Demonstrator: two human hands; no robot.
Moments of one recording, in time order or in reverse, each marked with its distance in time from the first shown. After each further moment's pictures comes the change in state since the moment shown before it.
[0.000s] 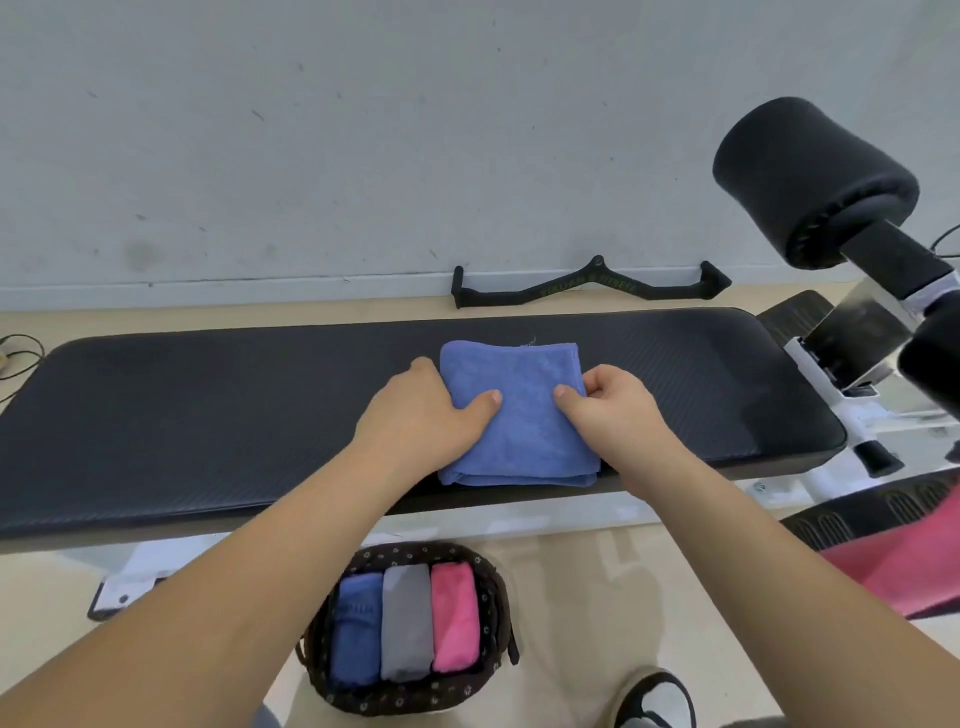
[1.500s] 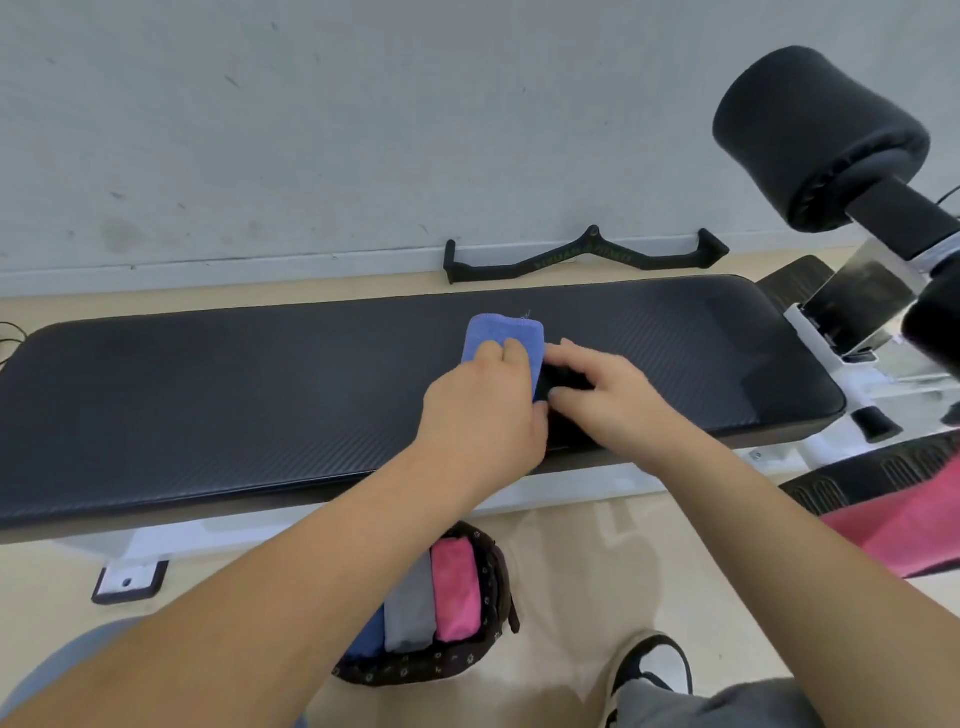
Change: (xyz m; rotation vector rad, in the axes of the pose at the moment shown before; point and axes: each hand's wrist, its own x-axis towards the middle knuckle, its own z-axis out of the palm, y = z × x) left_hand -0.031 0.051 0.023 0.336 0.103 0.374; right_hand -0.003 0.014 -0.009 -0.094 -0.258 -0.400
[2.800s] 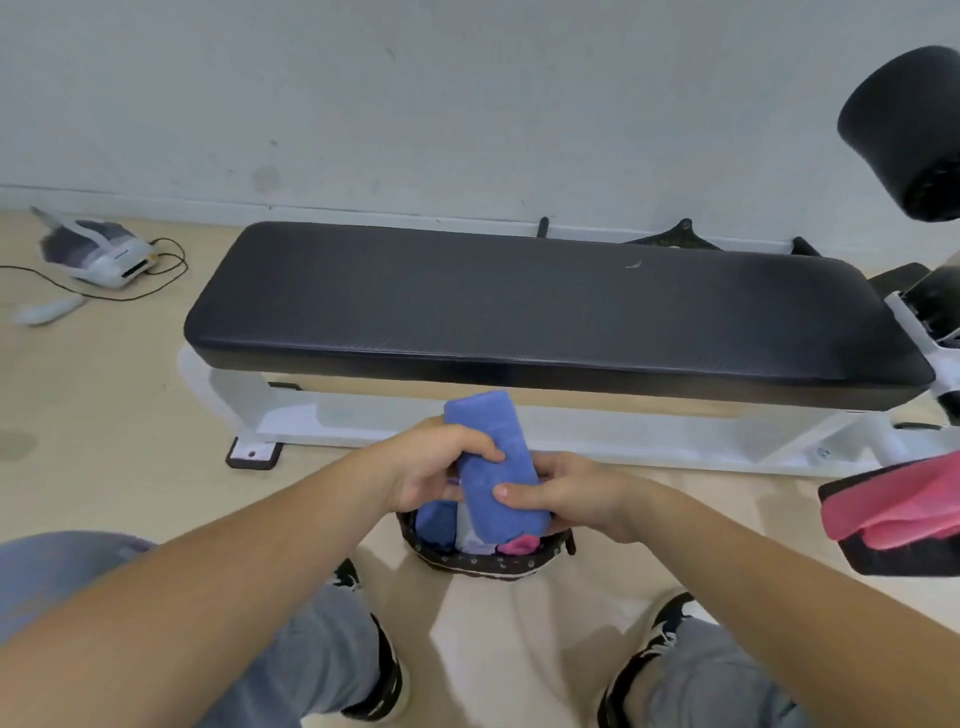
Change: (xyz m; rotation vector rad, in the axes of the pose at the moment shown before) left_hand -0.165 -0.129 0.036 -1.428 -0.522 -0.689; right_hand -0.095 -0.001 0.159 0.290 -0.628 0.439
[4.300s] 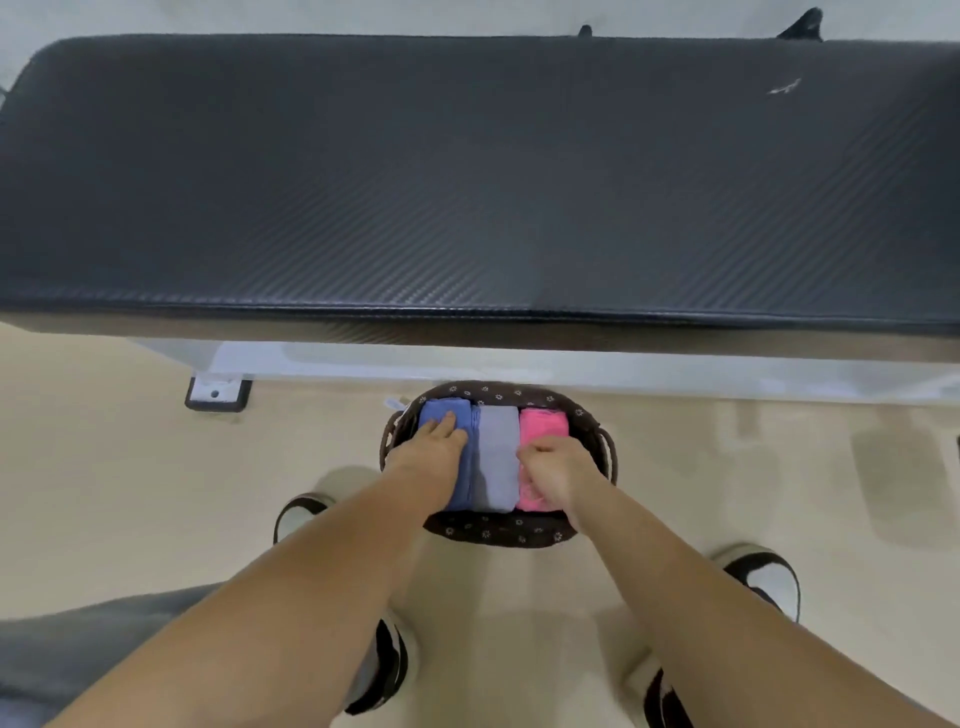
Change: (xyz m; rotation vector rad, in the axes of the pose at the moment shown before) left_hand 0.202 -0.149 -0.056 1.491 -0.013 -0.199; right_hand 0.186 0.121 0.006 0.183 0.379 0.356
